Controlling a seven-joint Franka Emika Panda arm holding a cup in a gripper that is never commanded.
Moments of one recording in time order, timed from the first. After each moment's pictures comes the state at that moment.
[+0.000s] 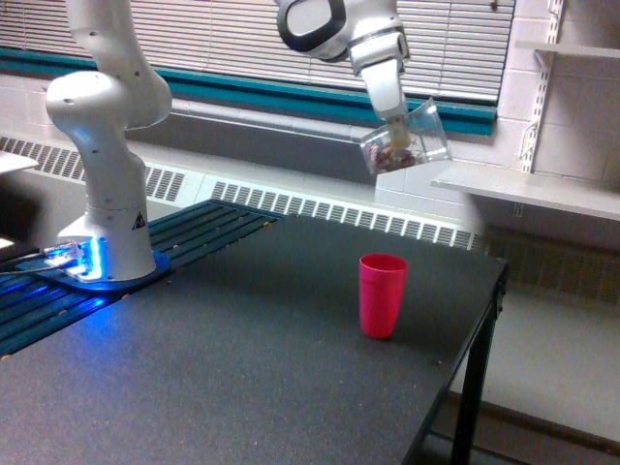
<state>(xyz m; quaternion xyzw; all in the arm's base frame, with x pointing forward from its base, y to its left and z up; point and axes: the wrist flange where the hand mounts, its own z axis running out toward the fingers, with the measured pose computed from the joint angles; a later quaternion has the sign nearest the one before) 0.511 0.025 0.433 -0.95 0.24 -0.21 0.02</state>
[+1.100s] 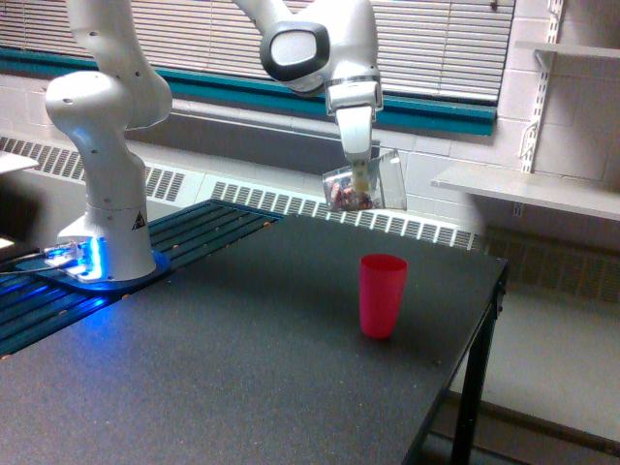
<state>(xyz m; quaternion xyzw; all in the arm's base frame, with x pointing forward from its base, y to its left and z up) 0.480 0.016 0.366 -0.97 0.20 -0.15 -0.05</state>
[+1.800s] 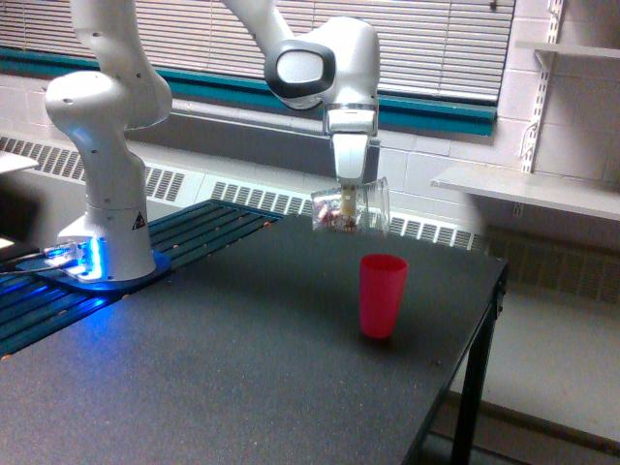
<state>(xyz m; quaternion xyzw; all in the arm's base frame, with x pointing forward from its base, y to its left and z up) 0.472 0.023 0.326 -0.97 0.19 -0.10 -0.09</state>
